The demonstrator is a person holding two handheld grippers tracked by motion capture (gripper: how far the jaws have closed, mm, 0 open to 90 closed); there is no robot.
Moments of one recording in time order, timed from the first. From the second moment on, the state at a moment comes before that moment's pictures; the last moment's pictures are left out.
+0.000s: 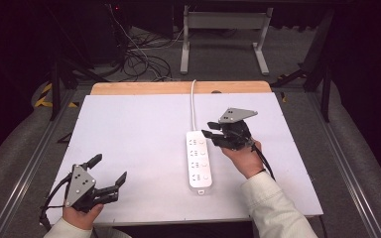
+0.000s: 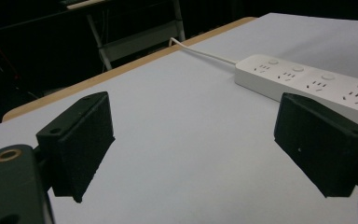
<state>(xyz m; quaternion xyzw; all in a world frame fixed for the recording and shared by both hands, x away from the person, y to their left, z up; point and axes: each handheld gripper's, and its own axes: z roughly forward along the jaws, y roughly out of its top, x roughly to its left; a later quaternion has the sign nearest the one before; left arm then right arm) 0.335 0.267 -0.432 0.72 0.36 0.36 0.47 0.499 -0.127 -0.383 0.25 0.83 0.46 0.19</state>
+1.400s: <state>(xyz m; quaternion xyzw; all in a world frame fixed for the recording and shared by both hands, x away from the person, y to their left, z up) 0.325 0.276 -0.435 0.73 0.35 0.35 0.47 0.426 -0.252 -0.442 0.31 0.80 0.50 0.16</state>
